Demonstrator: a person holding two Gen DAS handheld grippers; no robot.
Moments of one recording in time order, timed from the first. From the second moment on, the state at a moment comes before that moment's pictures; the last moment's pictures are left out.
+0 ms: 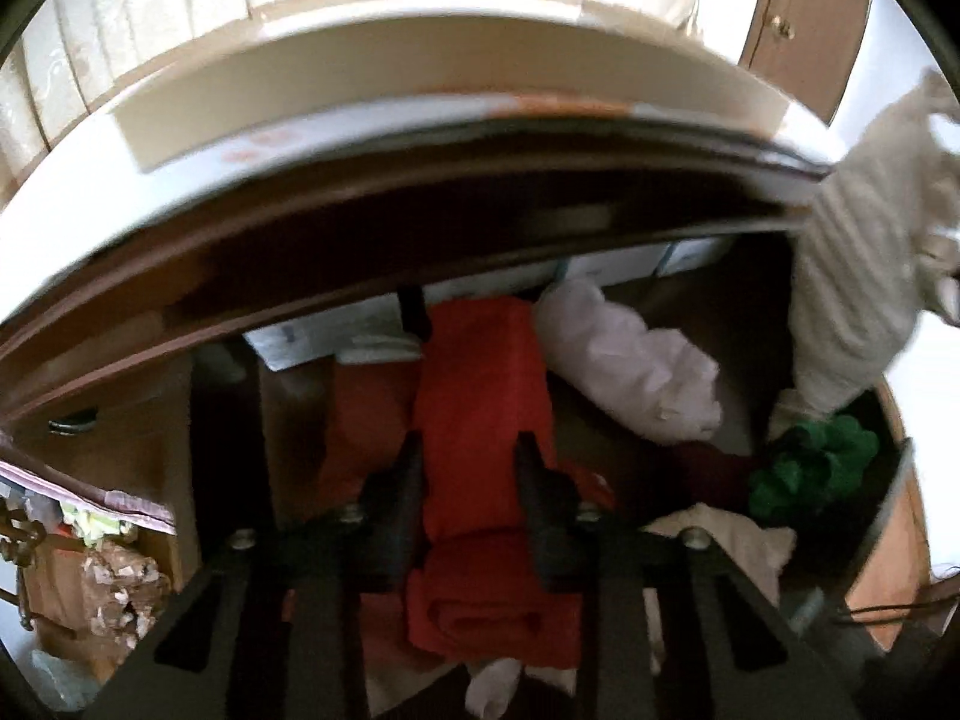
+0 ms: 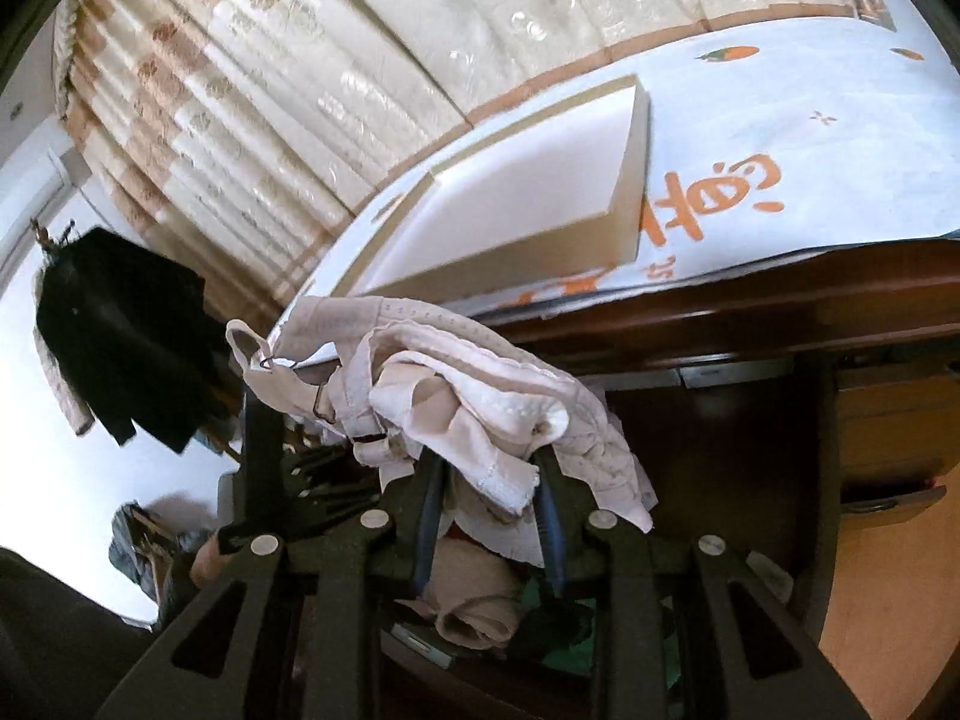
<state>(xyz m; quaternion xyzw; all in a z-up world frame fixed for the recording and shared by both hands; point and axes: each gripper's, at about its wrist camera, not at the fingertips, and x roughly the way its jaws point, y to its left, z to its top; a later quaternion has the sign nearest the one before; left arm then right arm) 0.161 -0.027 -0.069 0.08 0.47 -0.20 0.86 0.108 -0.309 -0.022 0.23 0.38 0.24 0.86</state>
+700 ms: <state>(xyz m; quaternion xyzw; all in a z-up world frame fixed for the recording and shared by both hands) 0.147 -0.037 -0.030 0.09 0.47 -0.23 0.85 0.100 -0.311 -0.018 0.25 0.38 0.23 0.86</state>
